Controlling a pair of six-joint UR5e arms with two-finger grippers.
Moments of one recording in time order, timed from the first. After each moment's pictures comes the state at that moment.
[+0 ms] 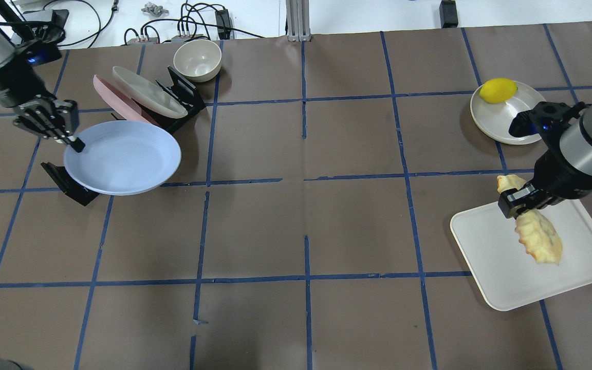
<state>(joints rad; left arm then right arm) -1.25 -1.84 -1.46 -1.77 1.45 0.38 1.28 -1.84 2.02 -1.68 -1.58 -0.52</state>
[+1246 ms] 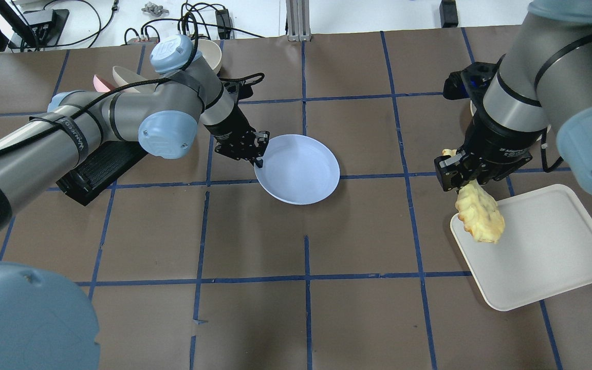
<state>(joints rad) -1.68 -2.03 -1.69 -1.09 1.26 -0.01 1.54 -1.71 1.82 -1.55 -1.57 -0.19</state>
